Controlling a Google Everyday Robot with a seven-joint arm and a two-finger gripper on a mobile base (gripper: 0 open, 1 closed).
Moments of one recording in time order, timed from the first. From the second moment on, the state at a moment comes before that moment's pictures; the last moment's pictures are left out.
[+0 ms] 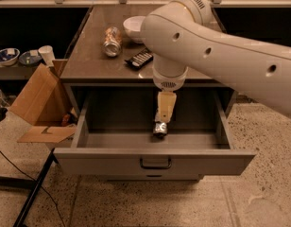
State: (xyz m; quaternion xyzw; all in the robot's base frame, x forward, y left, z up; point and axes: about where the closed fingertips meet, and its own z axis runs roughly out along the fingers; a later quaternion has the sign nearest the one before) arm 0.580 -0.071 0.811 -0.65 0.74 -0.12 0.12
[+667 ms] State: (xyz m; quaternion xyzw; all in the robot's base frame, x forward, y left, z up) arm 0.554 -0.087 0.845 -0.65 0.74 -0.11 0.17
